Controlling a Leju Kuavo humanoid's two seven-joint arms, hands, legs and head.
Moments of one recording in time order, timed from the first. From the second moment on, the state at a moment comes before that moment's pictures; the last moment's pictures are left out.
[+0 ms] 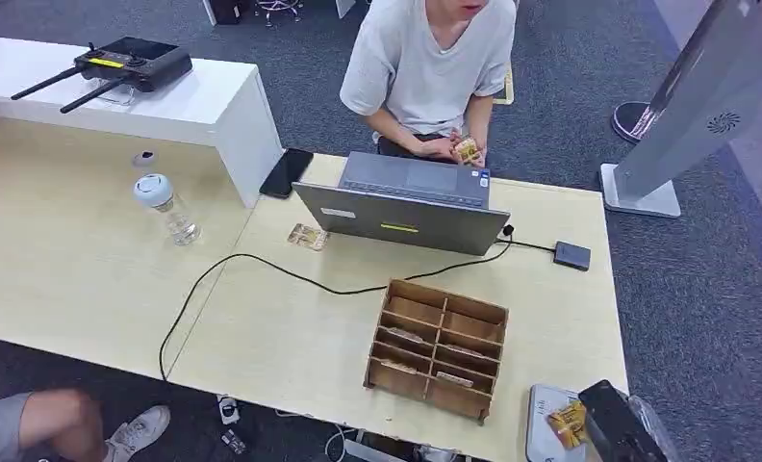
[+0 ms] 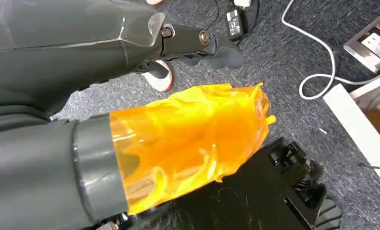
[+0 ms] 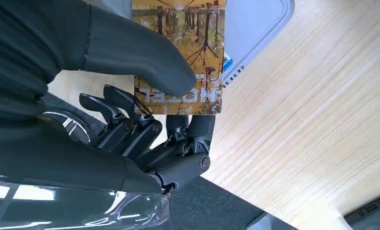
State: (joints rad) left arm 0.11 0.18 -0.89 -0.88 -0.14 0.43 0.42; right arm 0.20 -0.28 0.12 -1.49 0.39 0.01 0.21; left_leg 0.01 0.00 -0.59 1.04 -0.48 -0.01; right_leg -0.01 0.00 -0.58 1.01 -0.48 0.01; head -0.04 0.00
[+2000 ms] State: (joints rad) left arm 0.11 0.18 -0.89 -0.88 -0.15 0.43 0.41; right arm 0.18 -0.28 0.15 -1.47 0.38 0.01 0.21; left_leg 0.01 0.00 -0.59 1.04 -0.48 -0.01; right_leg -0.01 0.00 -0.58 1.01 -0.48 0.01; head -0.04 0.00
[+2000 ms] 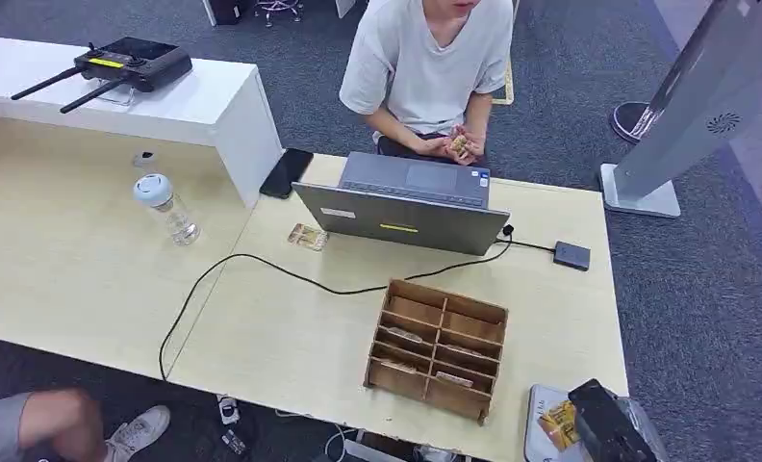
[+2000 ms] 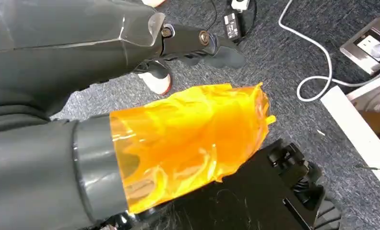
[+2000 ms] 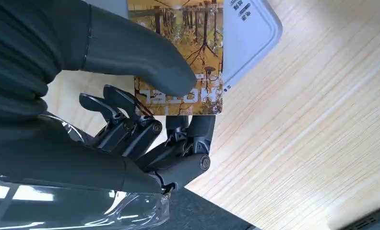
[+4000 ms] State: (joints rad) left arm 0.11 0.20 -0.91 -0.88 -0.04 0.49 0.30; right arm 0.17 -0.32 0.17 -1.60 0.10 0.14 -0.24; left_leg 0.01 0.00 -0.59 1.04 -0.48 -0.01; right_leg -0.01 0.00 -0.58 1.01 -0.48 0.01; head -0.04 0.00
